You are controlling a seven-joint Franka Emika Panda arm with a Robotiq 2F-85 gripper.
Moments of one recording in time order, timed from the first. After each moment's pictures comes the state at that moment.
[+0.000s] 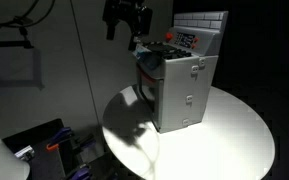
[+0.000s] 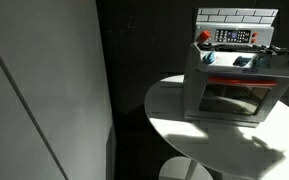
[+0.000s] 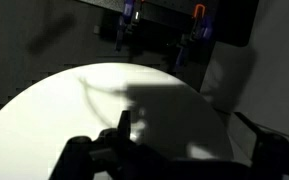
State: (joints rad) arm 0.00 -0.28 -0.26 -2.10 0.03 1.55 -0.44
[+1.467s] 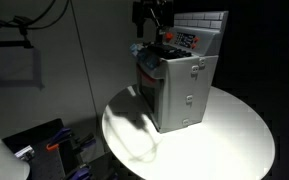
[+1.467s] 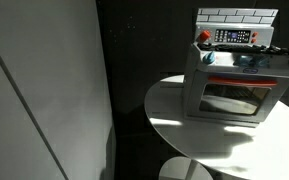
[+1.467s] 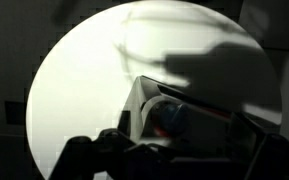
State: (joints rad) arm -0.03 -0.15 -0.17 -2.00 0.03 1.81 -0.18
